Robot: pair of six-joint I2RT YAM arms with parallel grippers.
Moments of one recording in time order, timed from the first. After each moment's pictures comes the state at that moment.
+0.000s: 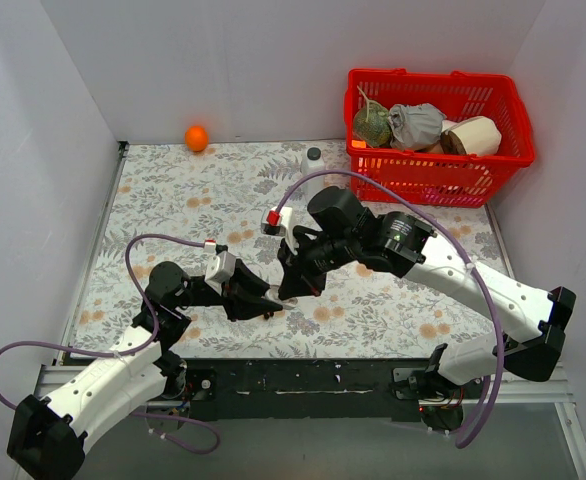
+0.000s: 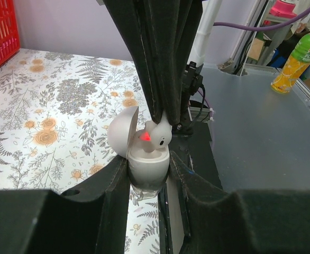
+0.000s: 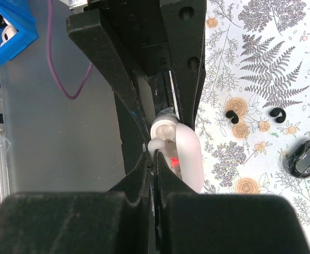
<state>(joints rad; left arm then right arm) -0.57 0.70 0.36 0.54 1.01 -0.30 1.08 1.38 1.52 -0.84 -0.52 0.04</state>
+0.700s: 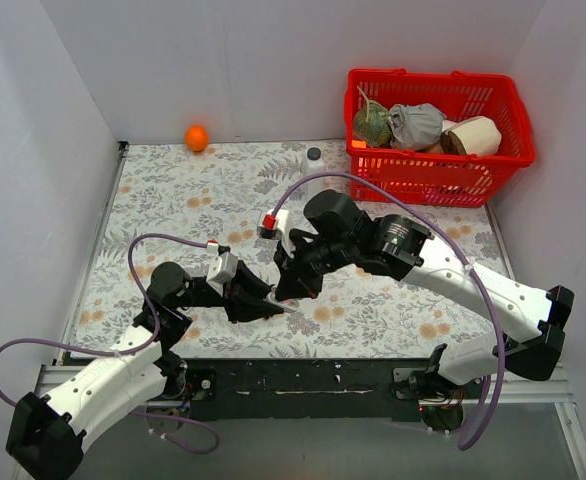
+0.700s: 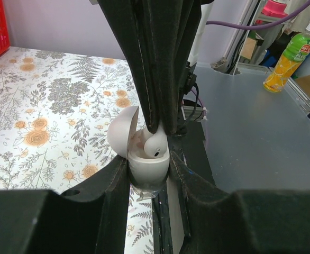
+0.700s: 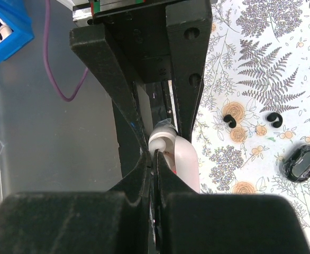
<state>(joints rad) -0.59 0.71 0.36 0.55 1.01 -0.32 1.11 1.38 1.52 -0.82 -0.49 0.04</state>
